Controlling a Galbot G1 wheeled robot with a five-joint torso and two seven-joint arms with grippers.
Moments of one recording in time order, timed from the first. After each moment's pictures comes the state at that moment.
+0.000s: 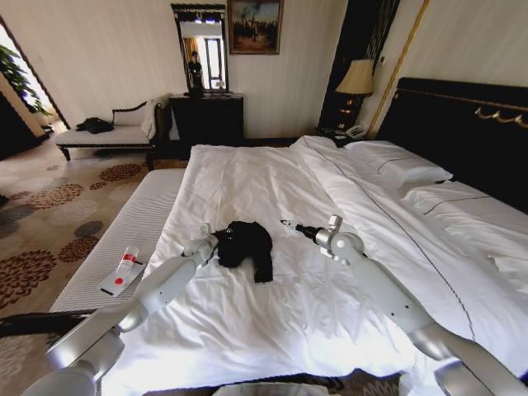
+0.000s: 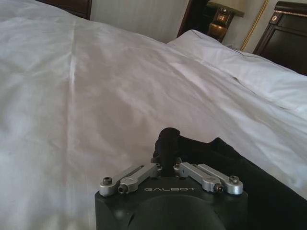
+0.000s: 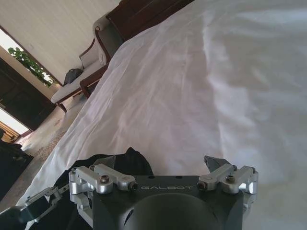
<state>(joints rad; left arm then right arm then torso) 0.41 -1.10 0.32 -1.12 -1.10 0.19 -0.05 -0.57 0.99 0.00 1.38 1.32 -0.50 0.06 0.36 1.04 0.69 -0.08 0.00</state>
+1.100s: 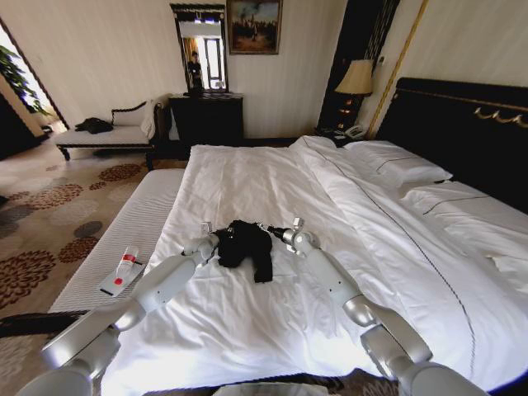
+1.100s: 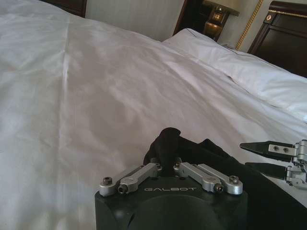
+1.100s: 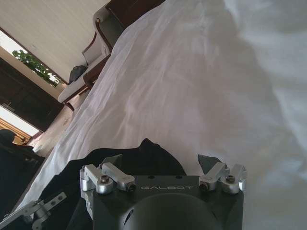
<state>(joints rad) 0.41 -1.08 0.35 -1.16 -1.13 0.20 -0.06 -0.46 1.30 0.01 1.00 1.12 -0.45 -0.06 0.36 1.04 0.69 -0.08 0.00</state>
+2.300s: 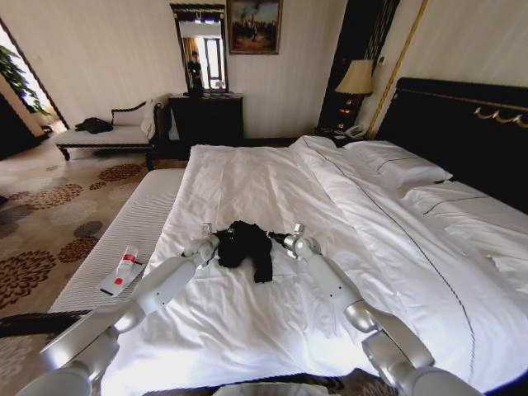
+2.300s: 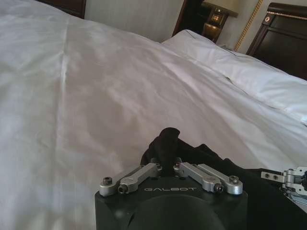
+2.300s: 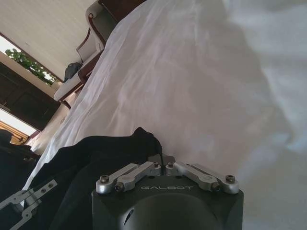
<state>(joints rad) 0.41 -1.07 0.35 -1.18 -1.14 0.20 -0.06 -0.49 1.30 0.01 1.02 1.15 -0.46 -0.04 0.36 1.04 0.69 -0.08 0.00</state>
